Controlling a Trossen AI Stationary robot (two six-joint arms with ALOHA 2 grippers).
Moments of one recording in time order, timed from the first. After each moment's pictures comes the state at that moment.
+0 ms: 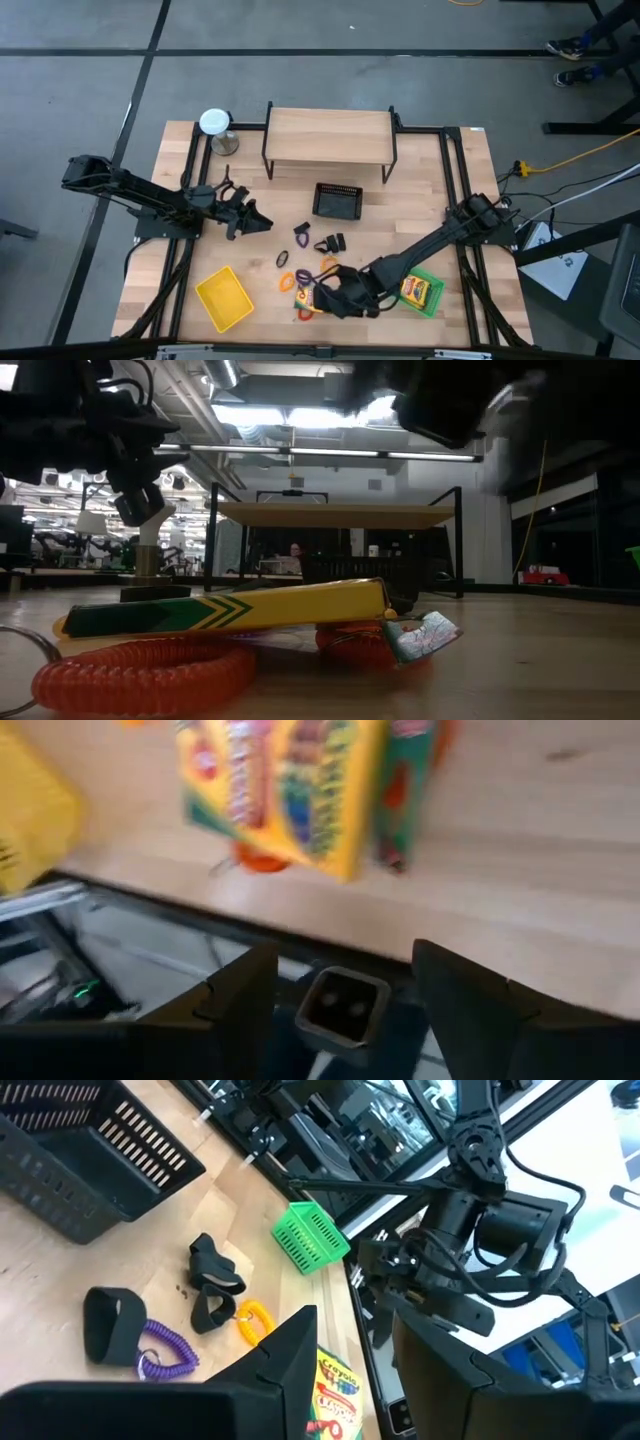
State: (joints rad) left arm -0.07 0.95 0.03 0.92 0.15 -0.85; right arm 0.57 2.04 1.50 -0.45 -0.05 2.17
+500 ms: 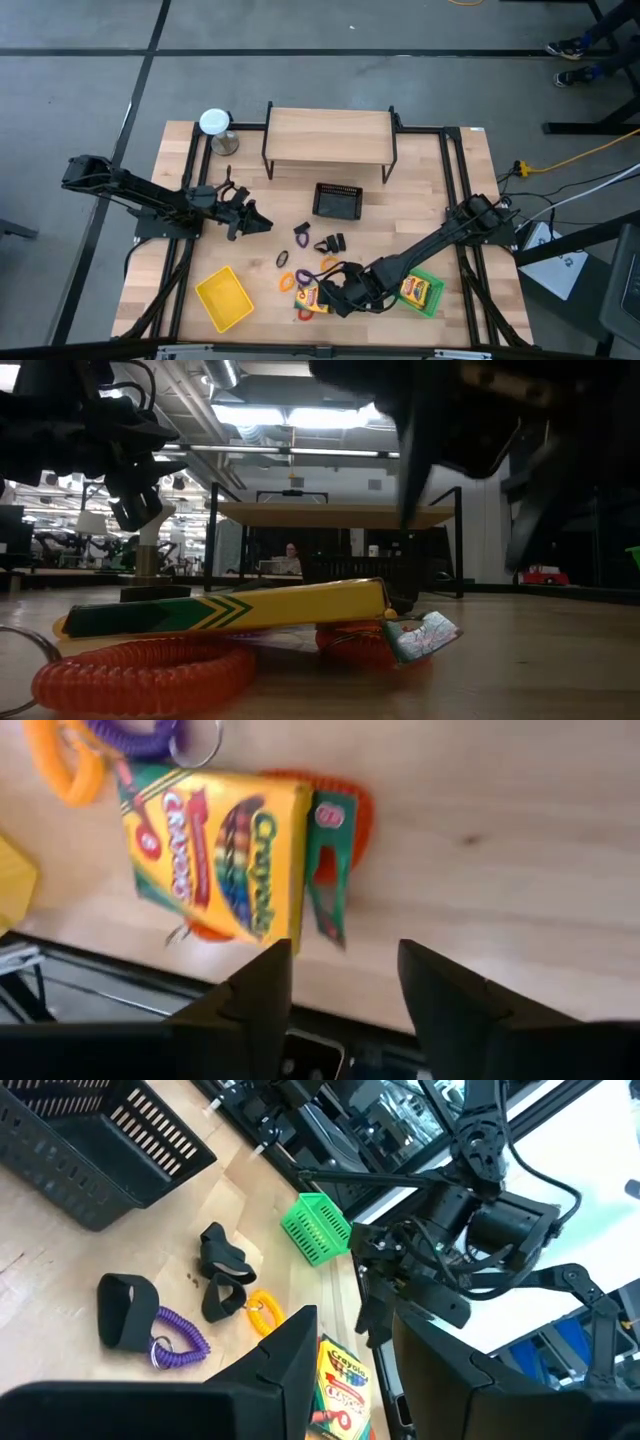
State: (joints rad) left arm -0.07 0.95 0.03 0.89 0.15 -0.85; right arm 0.58 2.04 1.45 -0.49 0.00 2.20
